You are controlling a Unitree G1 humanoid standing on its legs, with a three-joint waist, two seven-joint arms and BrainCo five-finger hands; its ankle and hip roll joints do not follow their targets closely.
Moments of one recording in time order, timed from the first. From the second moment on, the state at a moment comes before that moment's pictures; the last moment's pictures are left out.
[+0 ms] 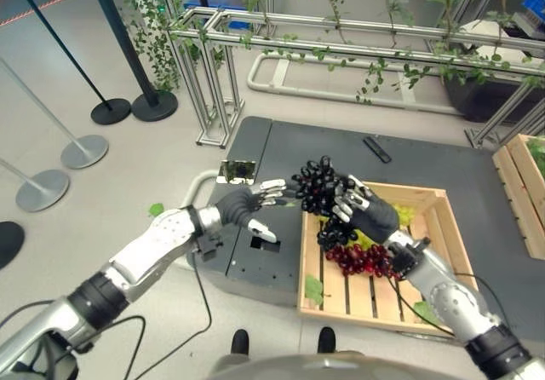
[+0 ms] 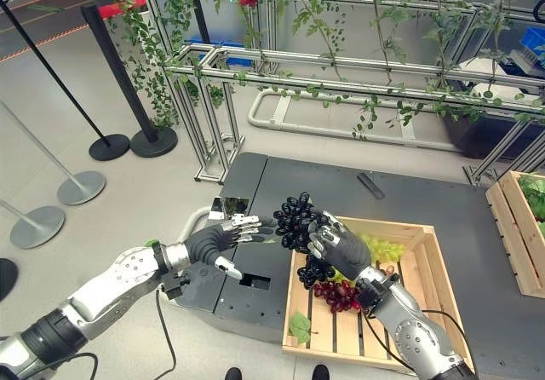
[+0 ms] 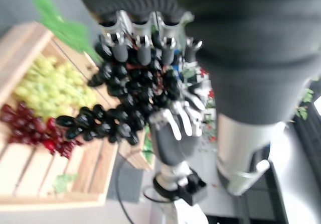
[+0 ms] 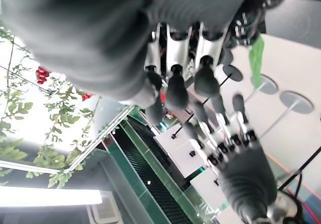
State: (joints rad) left arm -0.32 0.80 -0.65 -0.10 -0.64 -0.07 -0.43; right arm 0.00 -0.56 0.33 -0.10 1.23 0.04 0.37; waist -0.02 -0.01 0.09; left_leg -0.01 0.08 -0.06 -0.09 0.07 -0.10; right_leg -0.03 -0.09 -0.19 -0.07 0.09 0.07
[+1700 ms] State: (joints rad) left arm -0.12 0.76 -0.48 -0.09 -0.56 -0.07 -0.40; right arm -0.04 -0.53 0.24 -0.12 1.23 -0.02 0.32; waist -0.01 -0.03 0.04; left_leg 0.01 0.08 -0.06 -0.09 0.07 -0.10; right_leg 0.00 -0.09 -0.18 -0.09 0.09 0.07
